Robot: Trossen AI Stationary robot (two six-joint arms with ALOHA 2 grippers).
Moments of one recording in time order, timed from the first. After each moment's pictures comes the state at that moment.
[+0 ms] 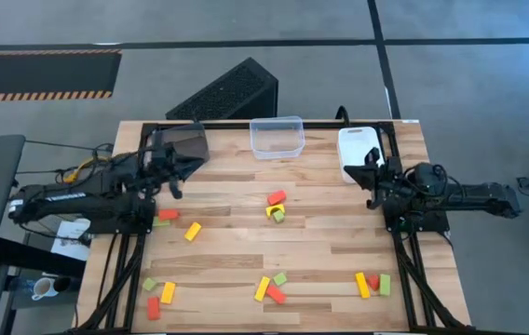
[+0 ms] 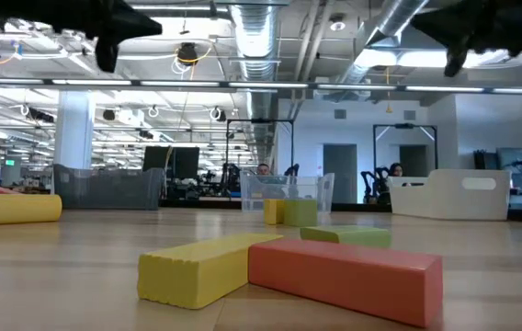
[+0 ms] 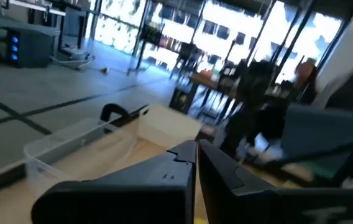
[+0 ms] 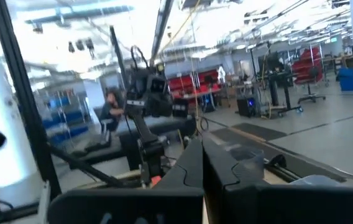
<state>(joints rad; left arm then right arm) 0.21 0.55 0.47 0.05 -0.12 -0.31 -0.08 0.32 0.22 0.37 0.12 0.17</state>
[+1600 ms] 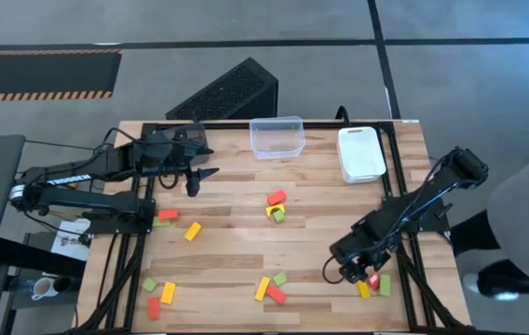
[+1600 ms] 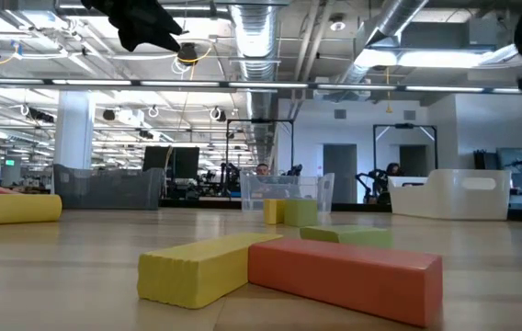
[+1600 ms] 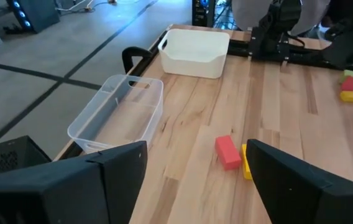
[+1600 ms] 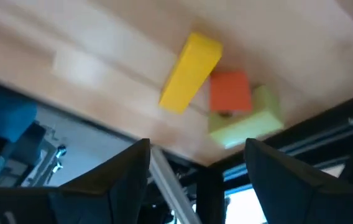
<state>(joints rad) 0.21 0.85 0.87 -0.44 -0.11 -0.03 0.53 1.43 0.85 -0.85 -0.57 1.55</state>
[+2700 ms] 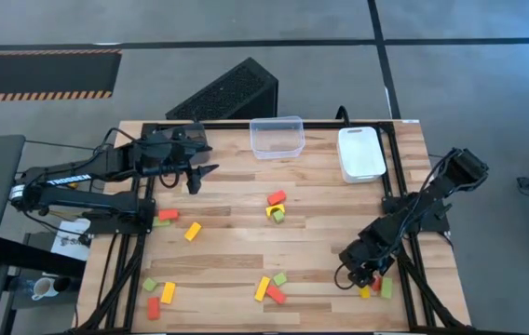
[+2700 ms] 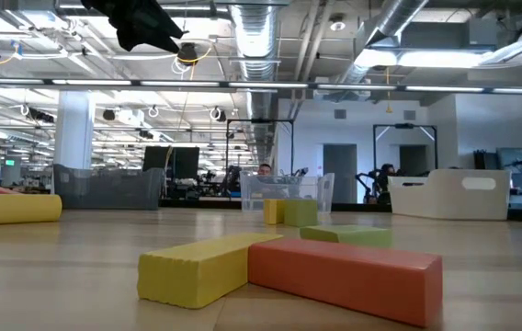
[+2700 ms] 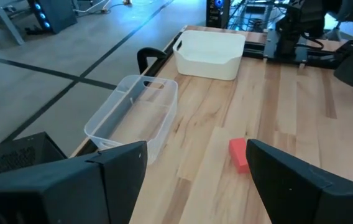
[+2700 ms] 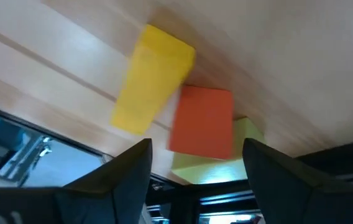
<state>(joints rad) 0.21 0.85 0.87 -0.44 -0.17 -0.03 0.62 1.43 0.62 -0.53 -0.60 1.59</state>
